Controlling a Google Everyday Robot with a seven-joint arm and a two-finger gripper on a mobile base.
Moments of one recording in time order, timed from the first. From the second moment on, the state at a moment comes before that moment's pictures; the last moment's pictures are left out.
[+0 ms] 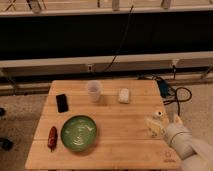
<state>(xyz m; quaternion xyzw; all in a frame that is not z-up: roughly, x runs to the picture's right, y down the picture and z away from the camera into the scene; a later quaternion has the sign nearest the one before) 0.270 0.136 0.649 0.18 0.10 -0.70 0.69</state>
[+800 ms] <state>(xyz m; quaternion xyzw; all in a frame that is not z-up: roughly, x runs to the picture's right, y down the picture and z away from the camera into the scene) 0.279 0.126 0.641 0.17 0.12 -0.70 0.68</state>
